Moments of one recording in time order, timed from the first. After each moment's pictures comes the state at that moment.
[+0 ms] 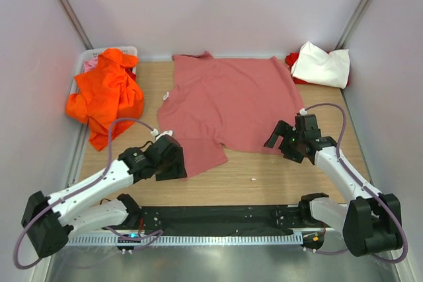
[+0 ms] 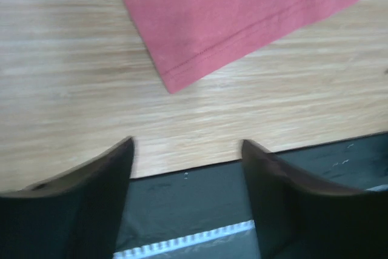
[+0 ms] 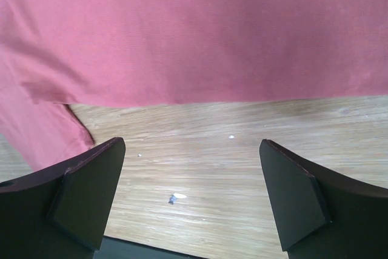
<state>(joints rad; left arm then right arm) -0.81 1.01 0.68 -0.78 -0.09 -0.86 0.14 1.07 0.59 -0.49 -0.16 0.63</state>
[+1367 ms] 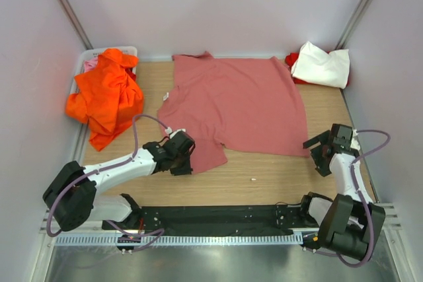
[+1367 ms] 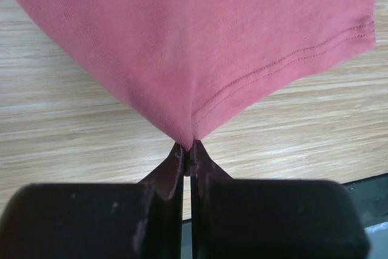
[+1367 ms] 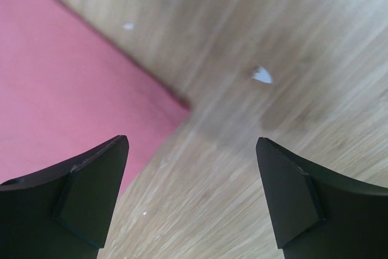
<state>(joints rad) -0.81 1.28 0.67 -0.52 -0.08 -0.89 -0.33 1.00 0.55 -0.57 0.03 0.76</state>
